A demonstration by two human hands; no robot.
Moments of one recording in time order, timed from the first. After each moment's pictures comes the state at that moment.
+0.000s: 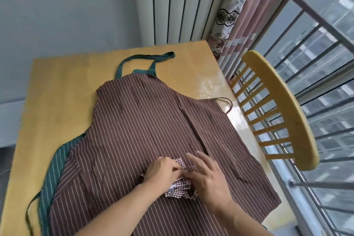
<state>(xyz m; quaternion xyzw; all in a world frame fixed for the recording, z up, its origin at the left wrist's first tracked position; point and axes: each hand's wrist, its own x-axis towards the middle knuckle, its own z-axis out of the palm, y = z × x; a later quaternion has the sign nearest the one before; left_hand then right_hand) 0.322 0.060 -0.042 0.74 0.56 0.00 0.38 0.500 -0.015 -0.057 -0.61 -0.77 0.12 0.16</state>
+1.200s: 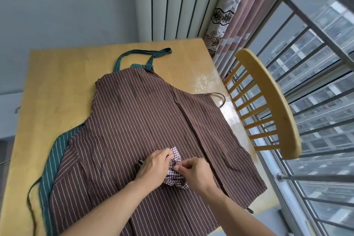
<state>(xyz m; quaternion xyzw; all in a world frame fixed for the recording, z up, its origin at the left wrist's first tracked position) 0.306 0.035 -0.046 0.76 0.53 0.07 0.37 0.465 -0.013 -0.012 -0.75 -0.44 0.46 0.20</state>
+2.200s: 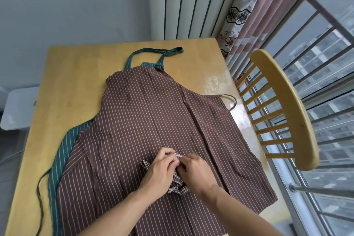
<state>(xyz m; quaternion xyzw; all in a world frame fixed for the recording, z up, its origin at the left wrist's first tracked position) 0.307 0.016 -0.046 0.70 0.55 0.16 0.43 0.465 0.005 -0.034 -0.64 -0.72 0.27 0.07</state>
